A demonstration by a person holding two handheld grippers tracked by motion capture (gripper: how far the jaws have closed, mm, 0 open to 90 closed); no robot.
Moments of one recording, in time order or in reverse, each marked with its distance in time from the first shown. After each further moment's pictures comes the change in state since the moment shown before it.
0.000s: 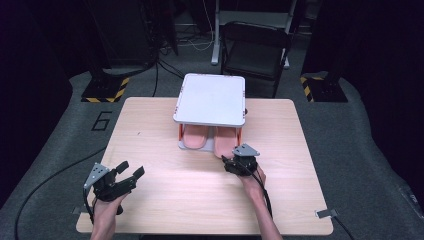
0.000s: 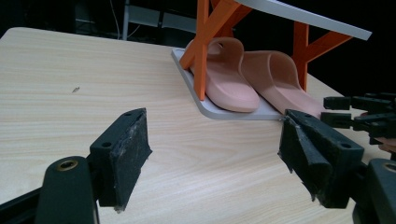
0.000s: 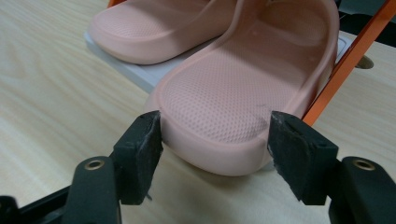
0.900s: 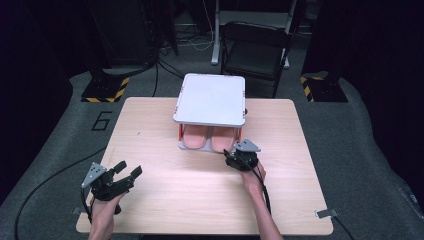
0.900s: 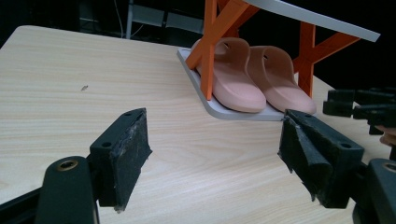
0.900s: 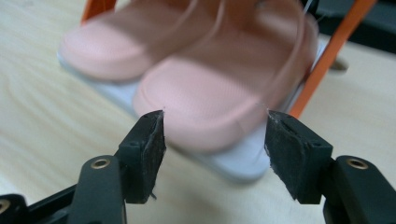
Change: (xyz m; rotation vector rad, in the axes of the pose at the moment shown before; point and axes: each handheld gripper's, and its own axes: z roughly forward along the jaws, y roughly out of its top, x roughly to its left) left arm 0.007 0.000 -0.001 0.001 0.008 -0.008; right arm -0.008 0.009 0.005 -0.018 -0.060 0.038
